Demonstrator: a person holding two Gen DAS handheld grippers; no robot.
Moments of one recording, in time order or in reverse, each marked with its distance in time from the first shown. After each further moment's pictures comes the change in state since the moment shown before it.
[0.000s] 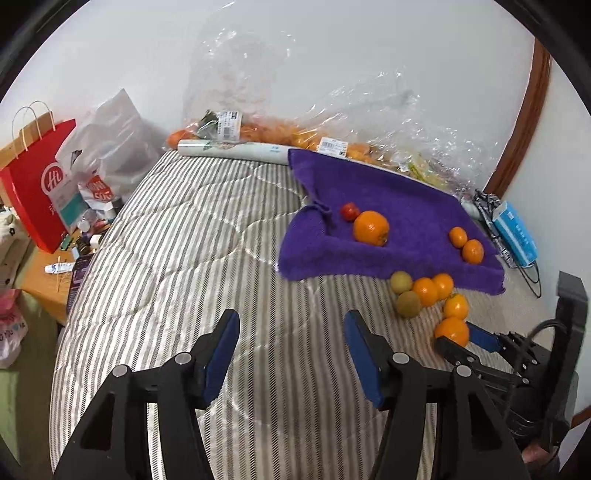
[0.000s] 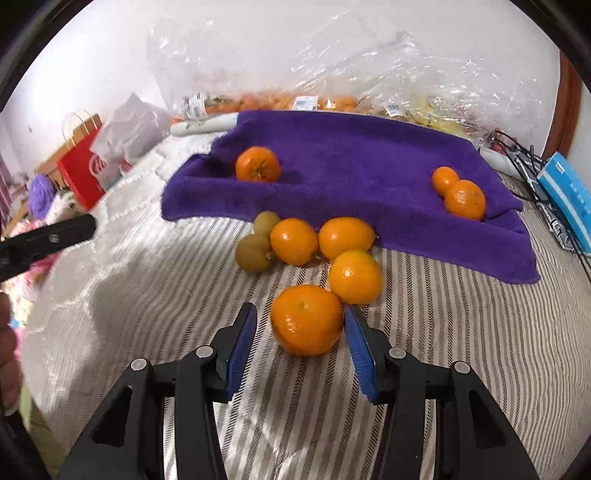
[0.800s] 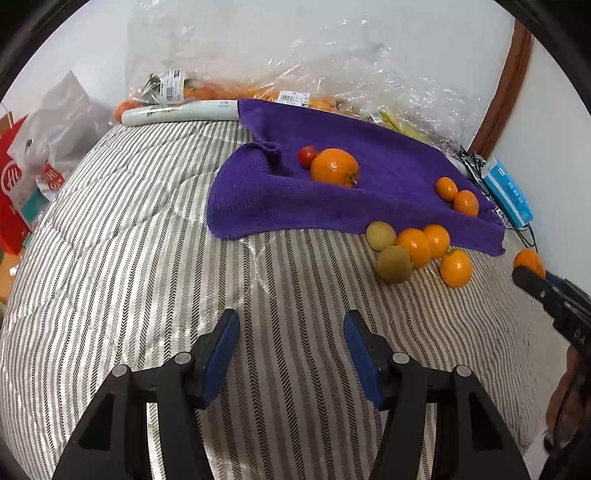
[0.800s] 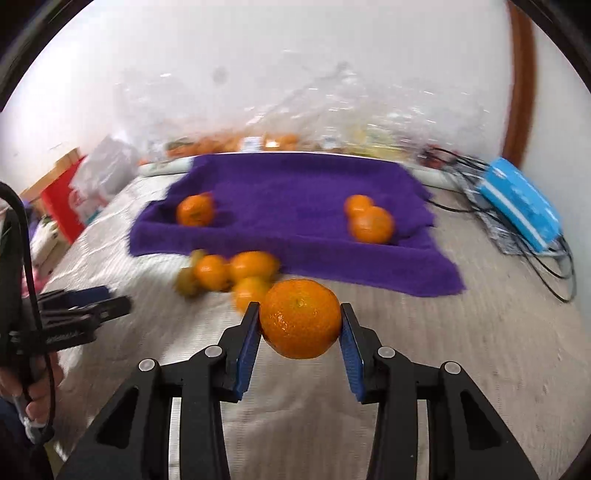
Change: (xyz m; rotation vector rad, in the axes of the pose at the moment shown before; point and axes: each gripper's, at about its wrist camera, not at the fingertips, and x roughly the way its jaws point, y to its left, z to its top) left arm 0.054 -0.039 -0.024 0.083 0.077 -0.073; right arm -0.048 -0.068 0.001 0.079 -0.117 -0.091
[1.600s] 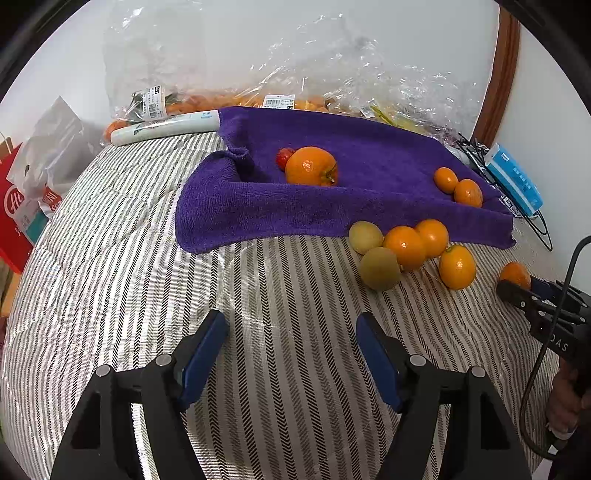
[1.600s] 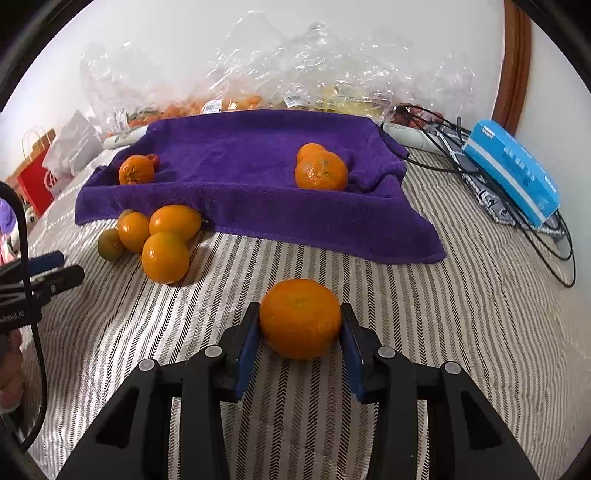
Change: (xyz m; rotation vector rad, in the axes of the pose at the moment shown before) left arm 0.014 -0.029 0.003 0.054 -0.024 0.065; right arm 0.045 -0.039 -0.022 -0.023 0.087 -0.042
